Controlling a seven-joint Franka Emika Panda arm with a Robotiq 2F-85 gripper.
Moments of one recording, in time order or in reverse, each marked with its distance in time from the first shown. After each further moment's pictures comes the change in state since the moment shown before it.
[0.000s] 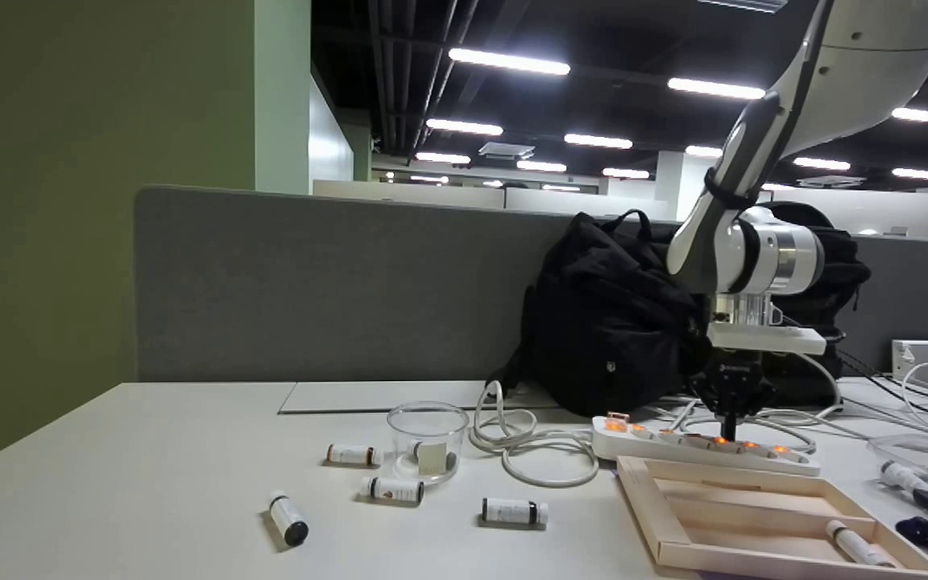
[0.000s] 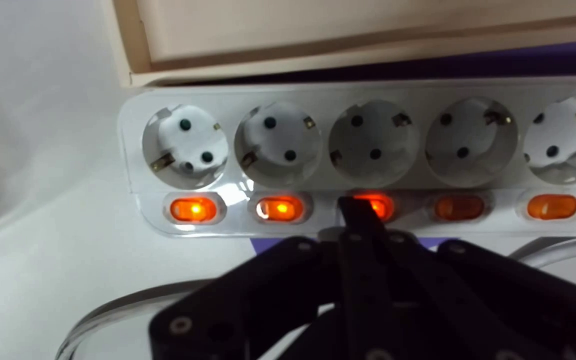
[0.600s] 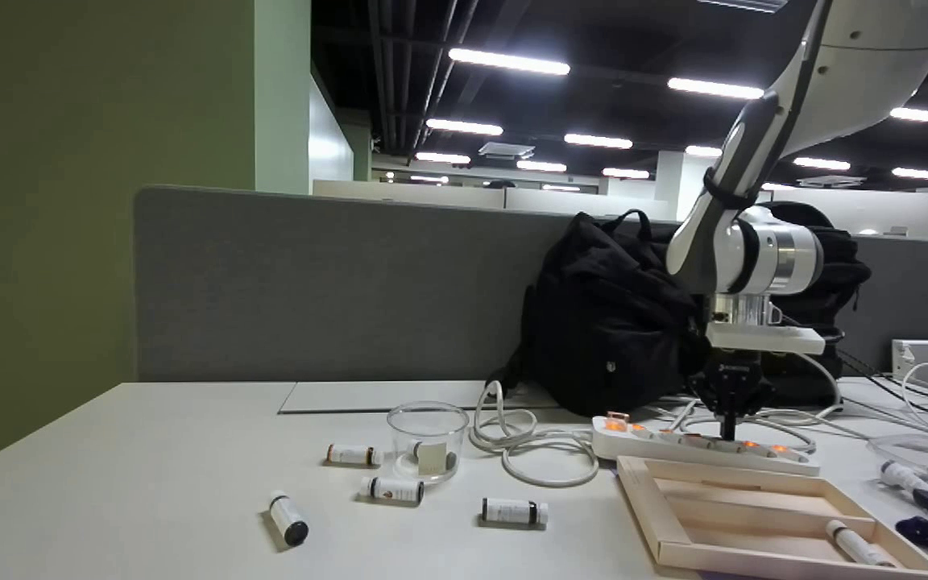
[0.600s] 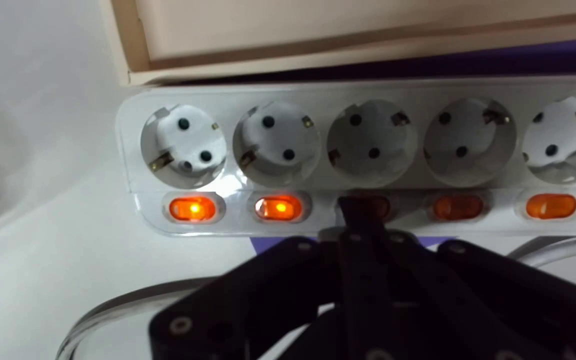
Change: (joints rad) arm 0.008 0.000 -0.006 -0.004 -0.004 0.009 0.008
